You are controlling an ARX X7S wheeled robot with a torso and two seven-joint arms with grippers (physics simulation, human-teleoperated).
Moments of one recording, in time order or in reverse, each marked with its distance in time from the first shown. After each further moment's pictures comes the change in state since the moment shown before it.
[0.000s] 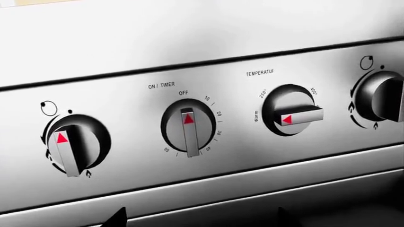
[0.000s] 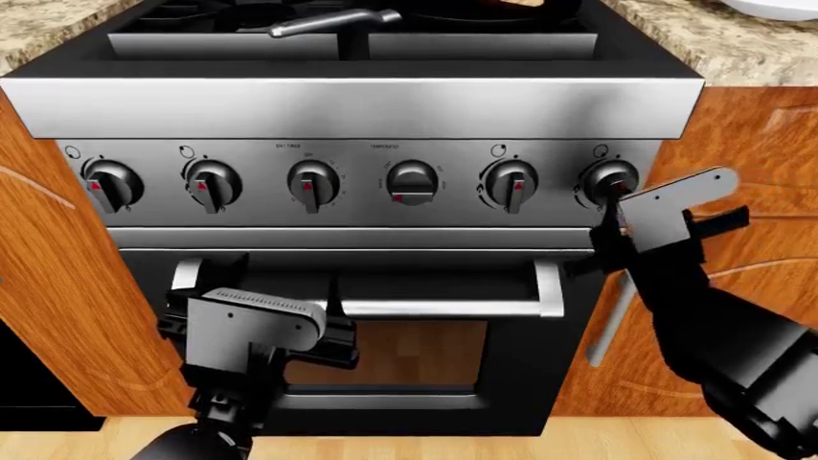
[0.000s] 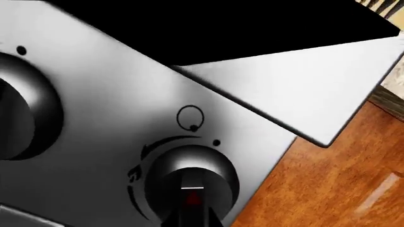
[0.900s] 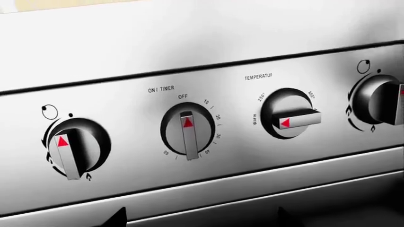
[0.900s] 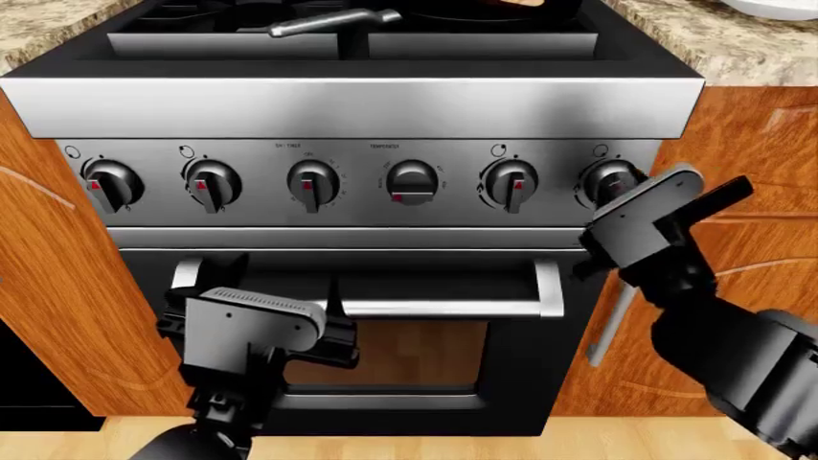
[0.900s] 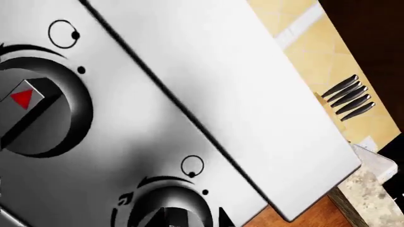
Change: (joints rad) left arm -0.003 -0.008 0.003 0.013 -0.009 -0.003 -0.009; right arm 0.081 0.043 -0.116 -0.103 -0.311 0.099 0.056
